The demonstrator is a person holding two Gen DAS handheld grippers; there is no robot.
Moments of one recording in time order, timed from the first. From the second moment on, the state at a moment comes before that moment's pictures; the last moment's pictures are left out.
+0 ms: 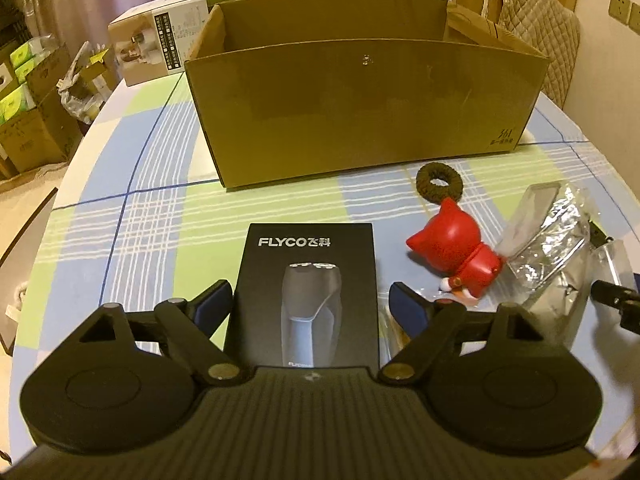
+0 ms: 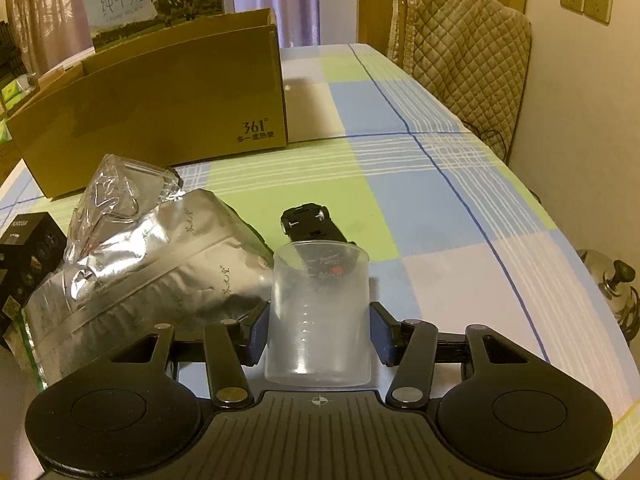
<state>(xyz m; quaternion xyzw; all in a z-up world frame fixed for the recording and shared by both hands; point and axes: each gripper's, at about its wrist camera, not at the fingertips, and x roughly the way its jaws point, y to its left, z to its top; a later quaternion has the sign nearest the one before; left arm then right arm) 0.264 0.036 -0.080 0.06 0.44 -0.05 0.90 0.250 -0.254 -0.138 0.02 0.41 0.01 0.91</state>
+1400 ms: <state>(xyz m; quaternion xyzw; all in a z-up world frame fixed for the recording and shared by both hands) 0.238 0.050 -0.036 0.03 0.44 -0.05 0.90 0.220 -0.253 -0.089 0.03 0.38 0.03 0.92</state>
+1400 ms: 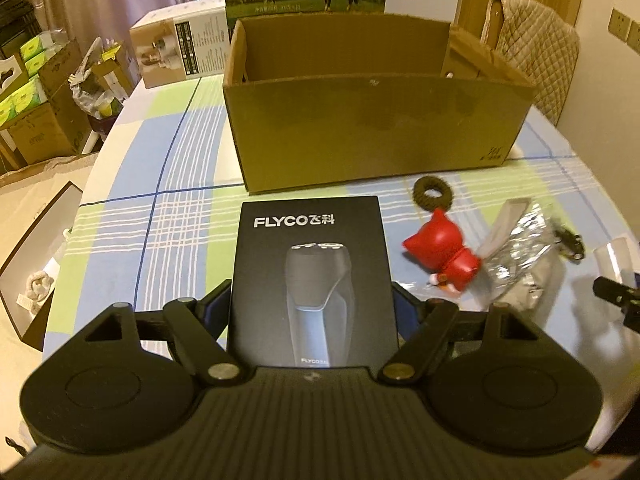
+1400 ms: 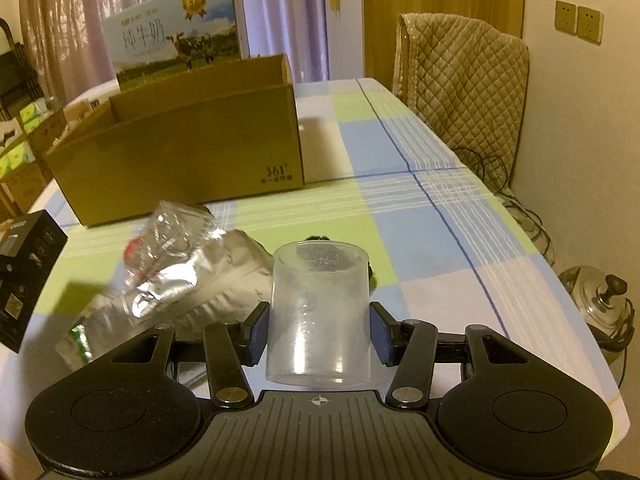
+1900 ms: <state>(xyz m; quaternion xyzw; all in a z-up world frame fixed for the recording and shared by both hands) 0.198 0.031 0.006 0.01 0.42 -0.06 0.91 0.197 -0.240 -0.036 0.04 0.34 0.07 0.94</state>
